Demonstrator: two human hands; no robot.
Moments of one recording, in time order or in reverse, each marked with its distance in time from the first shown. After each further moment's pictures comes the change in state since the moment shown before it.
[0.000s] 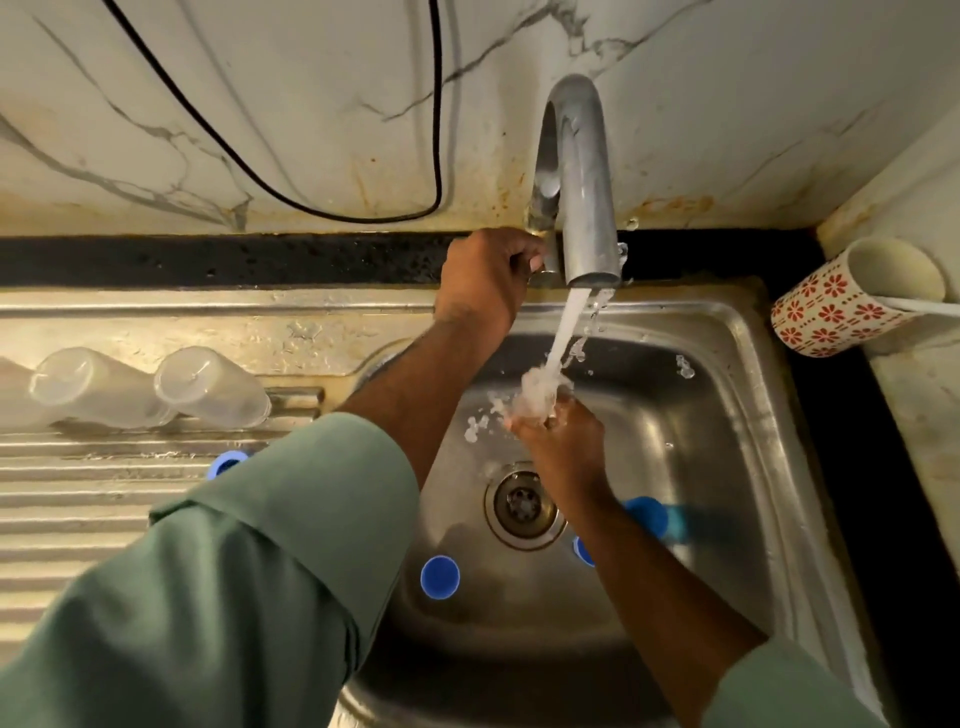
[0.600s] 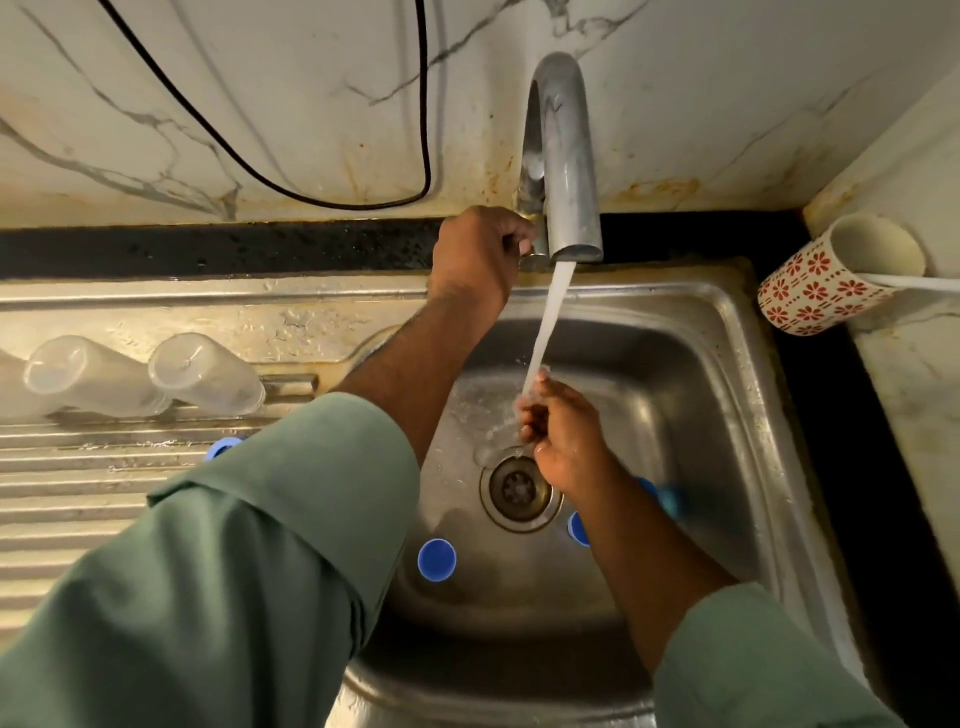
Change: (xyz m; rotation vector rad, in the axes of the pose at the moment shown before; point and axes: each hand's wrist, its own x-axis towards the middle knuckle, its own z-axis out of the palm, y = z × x) left_hand -0.002 0.005 -0.002 0.039 0.007 -0.020; right_hand 0.006 -0.002 -0.004 0.754 -0.112 0.589
